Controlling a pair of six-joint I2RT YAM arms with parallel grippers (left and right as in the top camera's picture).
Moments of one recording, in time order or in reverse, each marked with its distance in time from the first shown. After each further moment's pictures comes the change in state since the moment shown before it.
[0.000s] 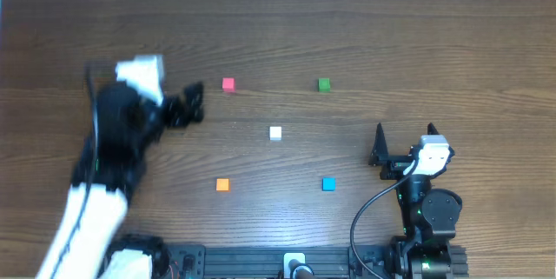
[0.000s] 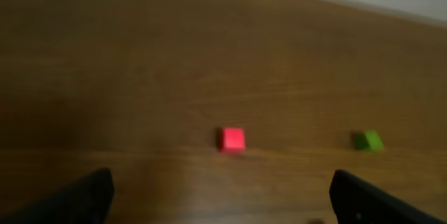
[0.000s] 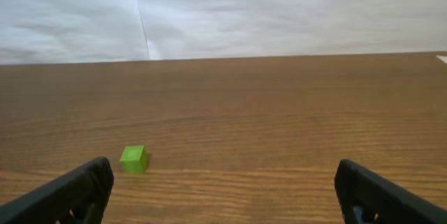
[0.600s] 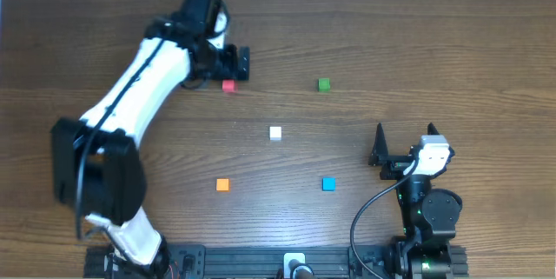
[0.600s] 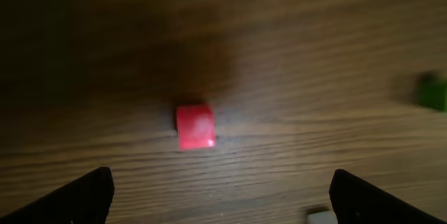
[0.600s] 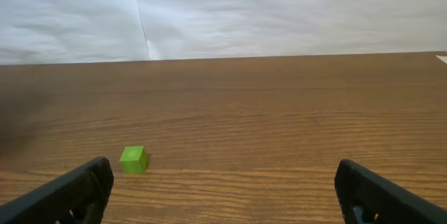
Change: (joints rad) left arm -0.171 0.872 0.753 -0.533 -0.021 -0.014; right arm -0.001 -0.001 -0.001 0.000 0.000 0.000
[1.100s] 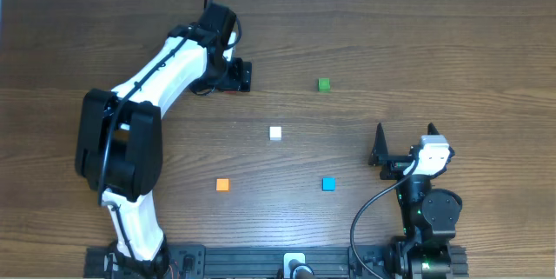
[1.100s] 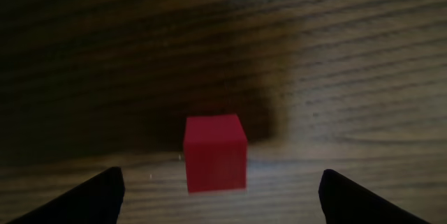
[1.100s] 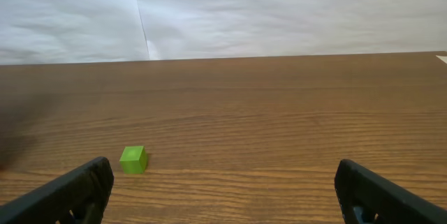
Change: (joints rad) left arm -0.021 0.159 0.000 0.023 -0.064 -0.003; right arm 0.000 0.000 0.000 0.000 0.000 0.001
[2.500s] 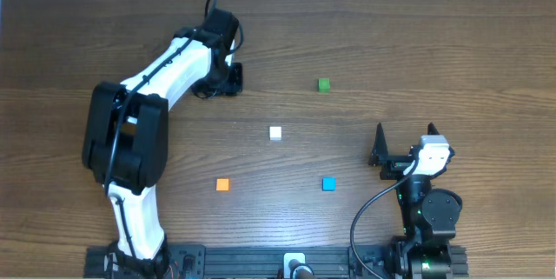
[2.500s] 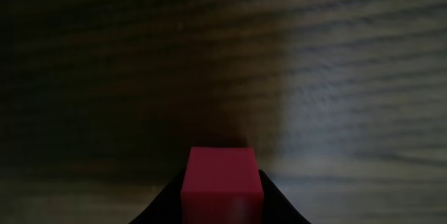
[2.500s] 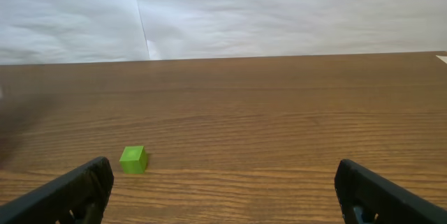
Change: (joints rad) left arm -0.008 0.045 0.002 -0.016 -0.027 -0.045; right arm 0.000 0.000 0.000 0.000 0.000 0.000
